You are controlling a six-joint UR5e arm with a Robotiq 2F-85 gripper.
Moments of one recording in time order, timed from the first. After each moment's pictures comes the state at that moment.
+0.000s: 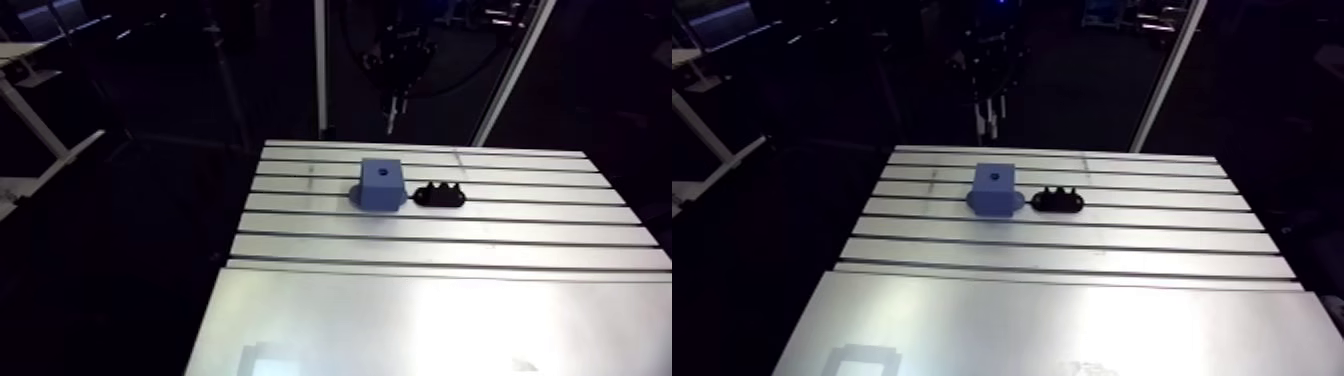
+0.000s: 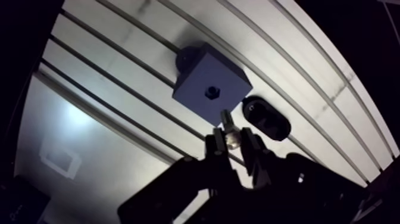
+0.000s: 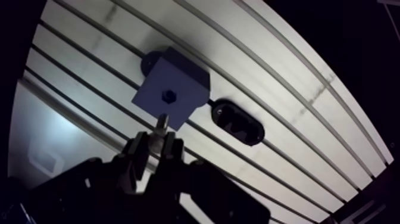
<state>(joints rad) 0.02 -1.21 1.49 -1.72 -1.61 -2.20</state>
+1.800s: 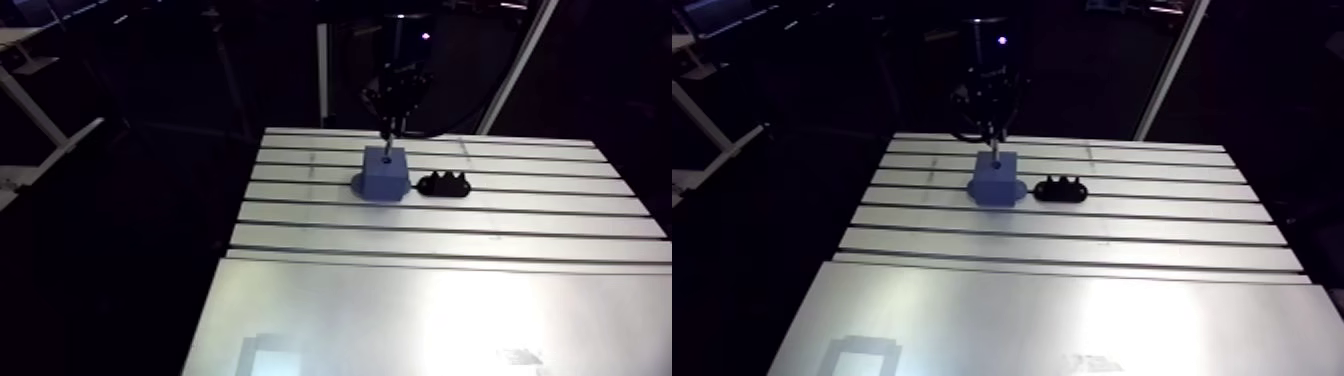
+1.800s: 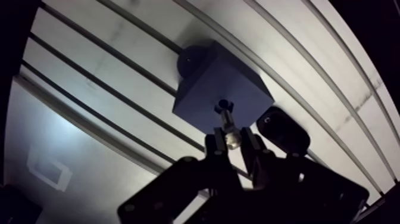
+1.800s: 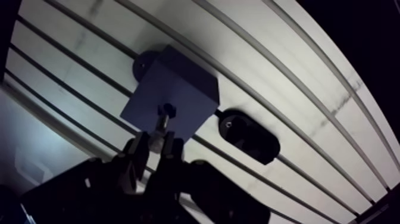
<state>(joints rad) 0.03 -1.17 1.60 -1.85 -1.62 -2.20</state>
